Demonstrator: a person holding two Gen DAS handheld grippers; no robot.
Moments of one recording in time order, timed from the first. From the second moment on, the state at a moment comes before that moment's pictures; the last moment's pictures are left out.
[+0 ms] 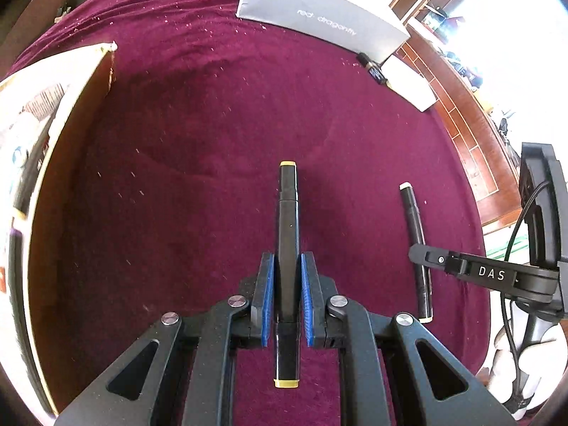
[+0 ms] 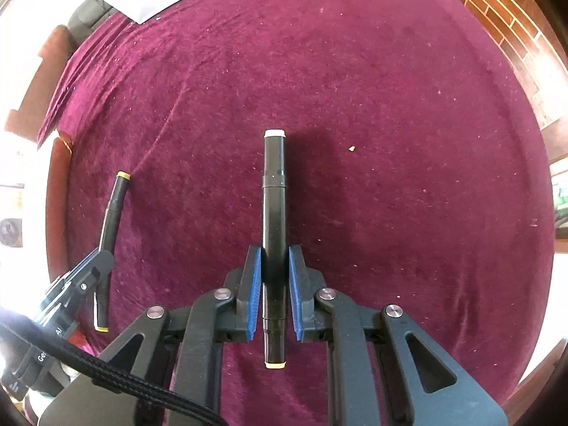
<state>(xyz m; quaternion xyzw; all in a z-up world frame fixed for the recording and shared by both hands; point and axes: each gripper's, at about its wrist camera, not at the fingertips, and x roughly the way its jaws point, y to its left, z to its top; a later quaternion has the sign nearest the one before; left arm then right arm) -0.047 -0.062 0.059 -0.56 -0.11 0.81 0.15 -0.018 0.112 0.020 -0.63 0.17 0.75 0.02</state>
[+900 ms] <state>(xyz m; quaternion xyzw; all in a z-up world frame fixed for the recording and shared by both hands) -0.040 -0.010 0.052 -0.54 -0.02 0.83 0.15 -0.019 0.082 0.021 -0.62 0.06 0.78 0.05</state>
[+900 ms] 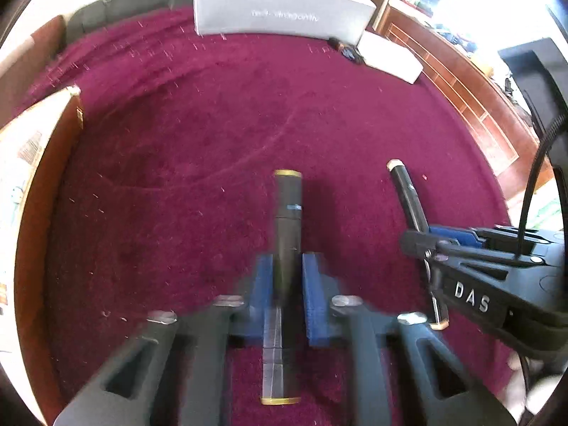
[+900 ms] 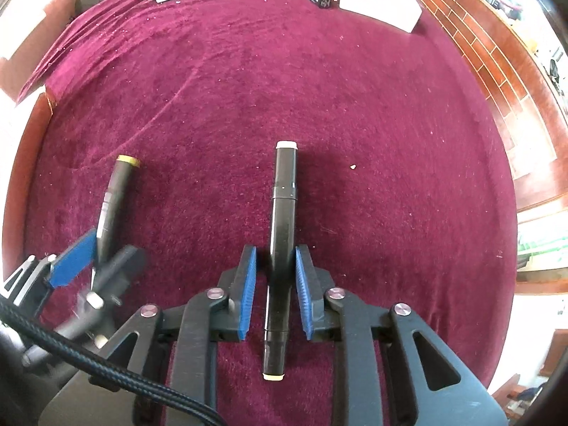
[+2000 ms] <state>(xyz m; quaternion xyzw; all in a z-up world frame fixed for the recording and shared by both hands) 0.027 -0.174 0.126 -0.47 -0.17 0.86 0.07 0.004 0.000 0.092 -0.55 0.04 0.83 -0.05</state>
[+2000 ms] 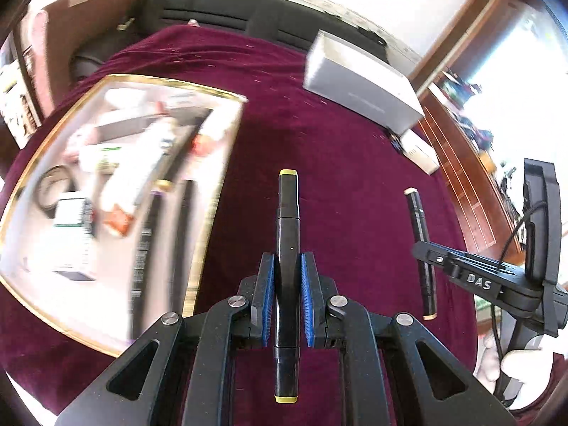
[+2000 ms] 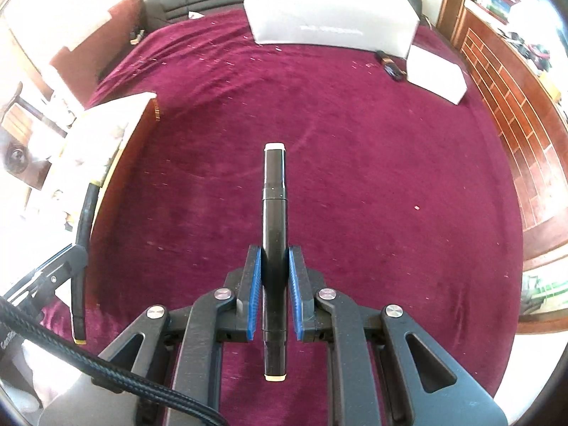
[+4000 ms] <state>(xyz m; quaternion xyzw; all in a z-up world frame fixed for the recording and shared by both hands) -0.031 -0.379 0.051 -0.54 -0.18 0.82 0.06 -0.062 -0.257 0.022 -0.66 0.09 0.72 -0.16</state>
